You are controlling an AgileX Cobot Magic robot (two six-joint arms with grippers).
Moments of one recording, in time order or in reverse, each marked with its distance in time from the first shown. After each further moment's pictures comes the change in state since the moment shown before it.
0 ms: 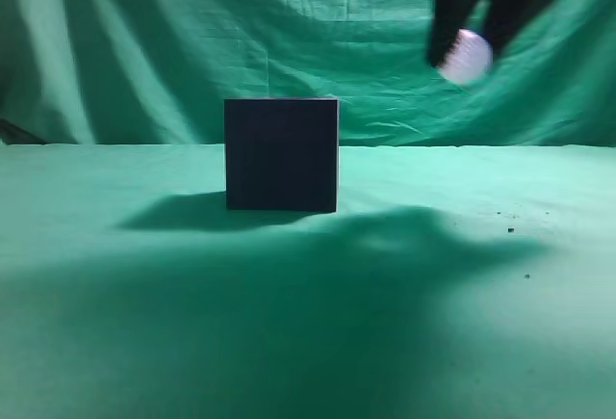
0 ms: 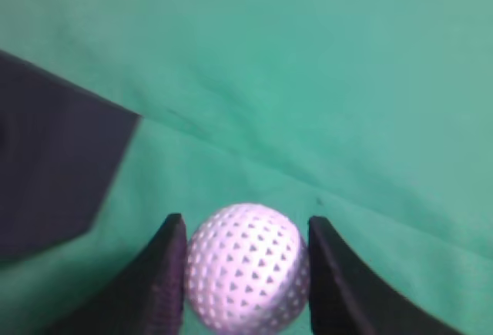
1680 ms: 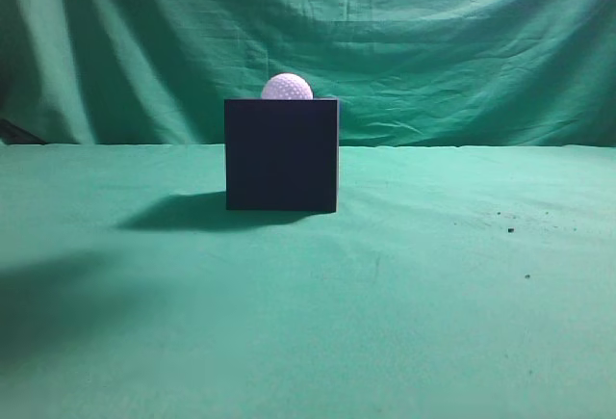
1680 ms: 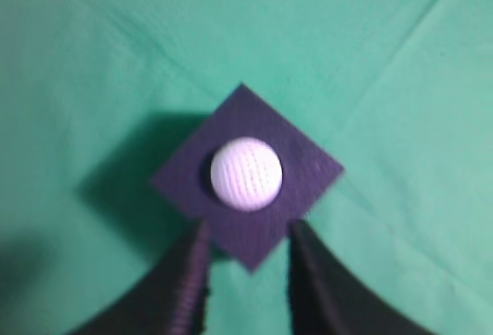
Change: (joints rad) left arm 0.000 0.000 0.000 0.000 0.000 0.000; right arm 0.271 -0.007 -0.189 -0.032 0.077 0.000
